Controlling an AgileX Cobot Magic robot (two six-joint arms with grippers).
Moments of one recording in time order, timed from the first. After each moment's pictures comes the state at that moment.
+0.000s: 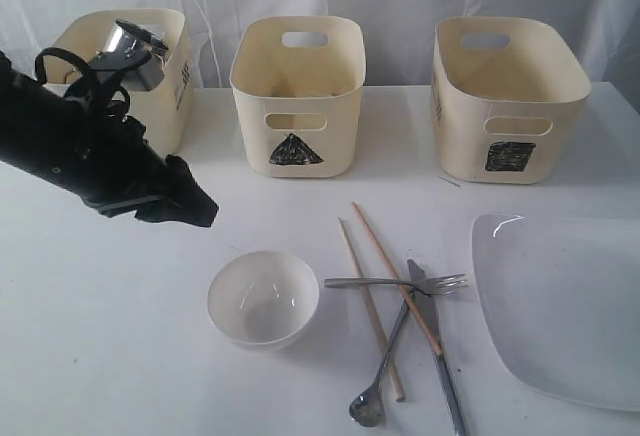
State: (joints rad) left arm -0.35 1.48 -1.00 -0.71 0.74 0.68; right arm 0.09 0.00 -0.01 -0.03 0.26 -0.11
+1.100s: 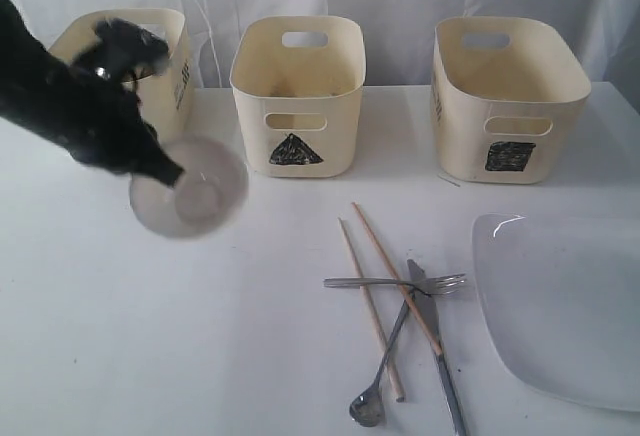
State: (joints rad) left arm -0.38 1.55 -1.12 -0.20 0.59 0.44; right arm 0.09 0.00 -0.01 -0.03 0.26 -0.10
